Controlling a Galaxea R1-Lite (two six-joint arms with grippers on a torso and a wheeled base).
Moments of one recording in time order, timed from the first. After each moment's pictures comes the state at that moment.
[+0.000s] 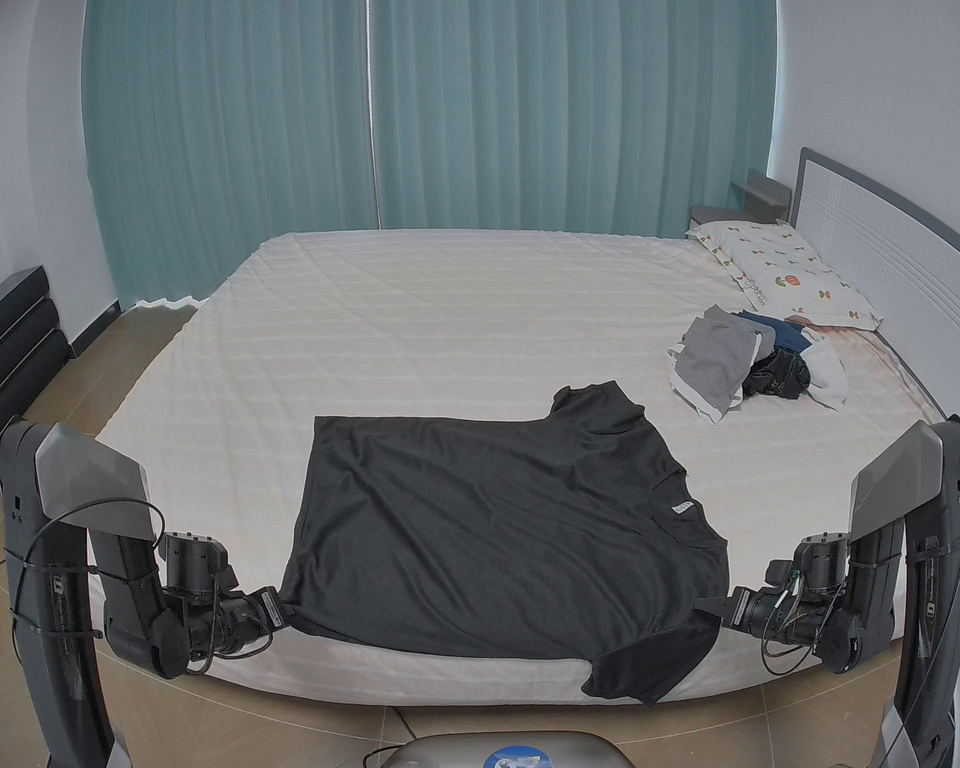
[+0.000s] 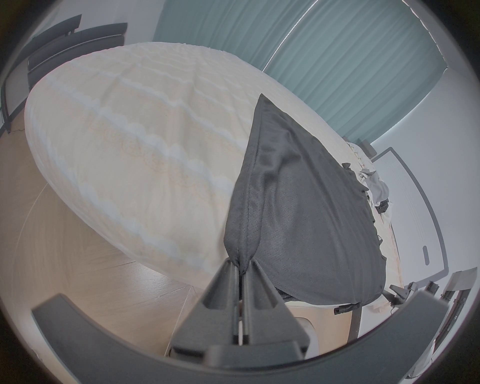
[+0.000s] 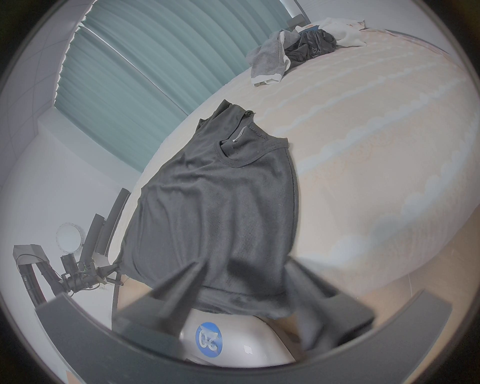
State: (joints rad) left arm -0.04 2.35 -0.34 -1.23 -0.21 -0.54; right arm 0.04 2.46 -0.25 -1.52 0.35 0.47
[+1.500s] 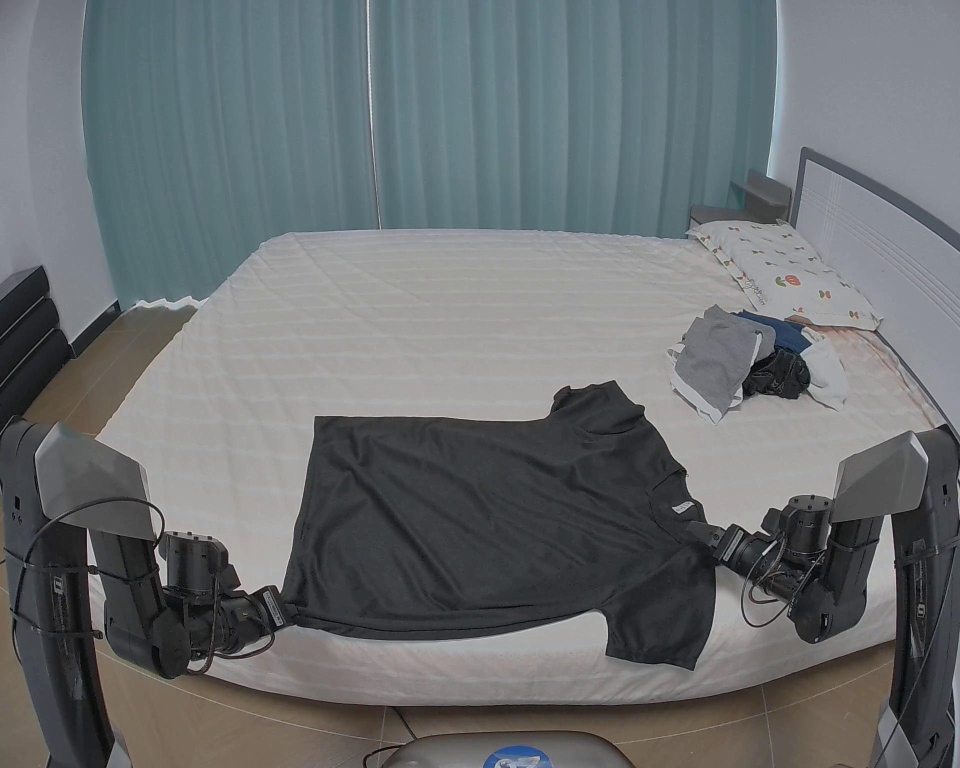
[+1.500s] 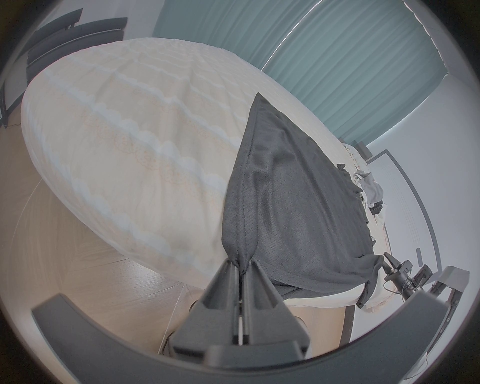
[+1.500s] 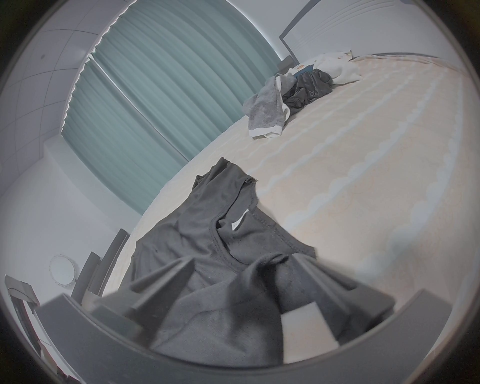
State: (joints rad) left arm -0.04 2.35 -0.34 -1.23 -0.25 -0.56; right arm 0.04 2.53 -0.55 -1.55 0.20 0.61
